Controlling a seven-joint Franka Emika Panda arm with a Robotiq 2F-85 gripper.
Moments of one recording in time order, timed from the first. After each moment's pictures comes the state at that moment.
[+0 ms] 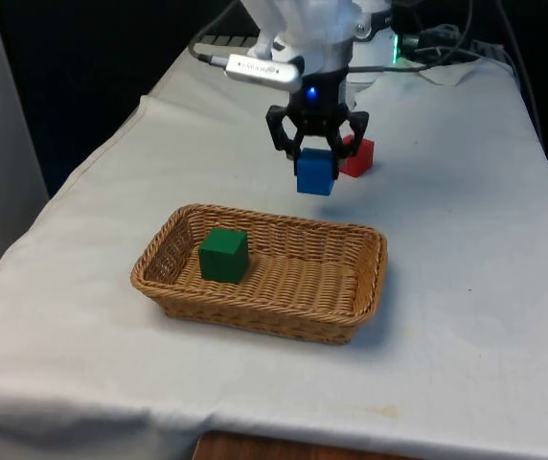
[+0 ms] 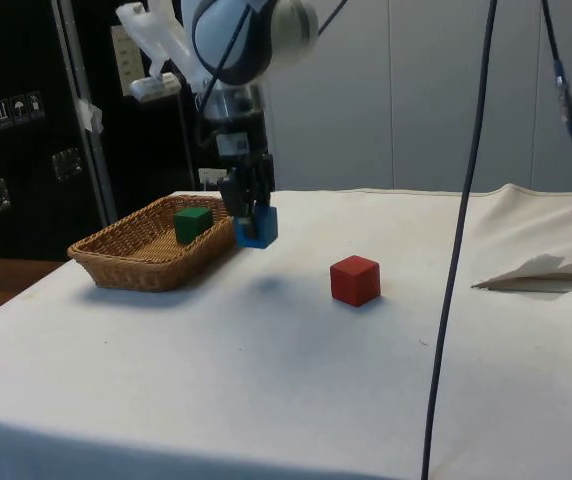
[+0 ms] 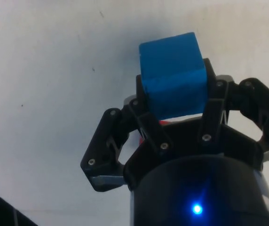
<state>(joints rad) 0.34 0.41 -0.43 -2.09 0.22 2.39 -0.18</state>
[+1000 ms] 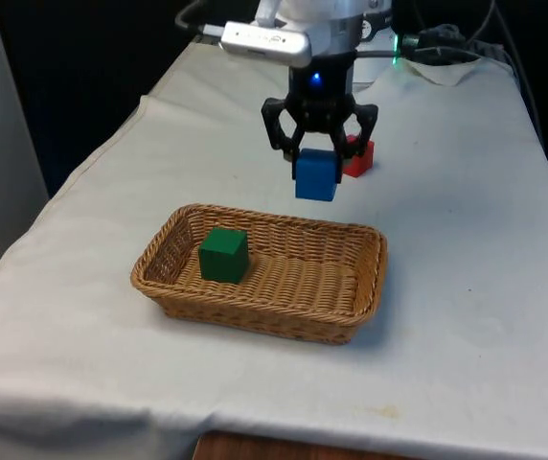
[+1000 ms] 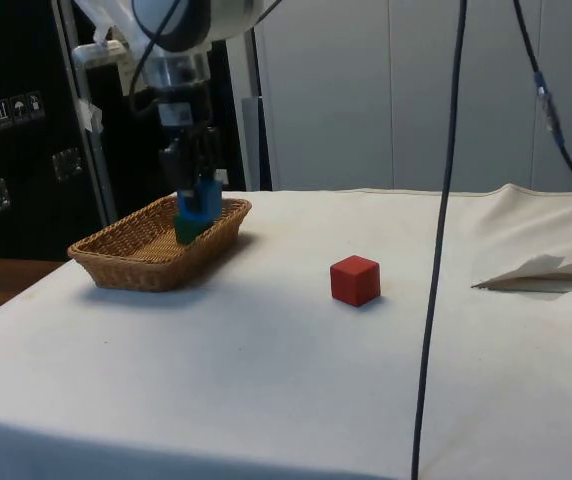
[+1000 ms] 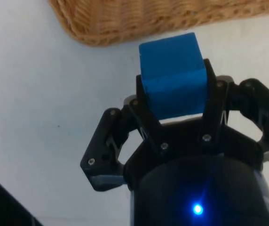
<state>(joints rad) 0.34 0.52 -0.44 -1.79 0.23 2.25 -0.18</state>
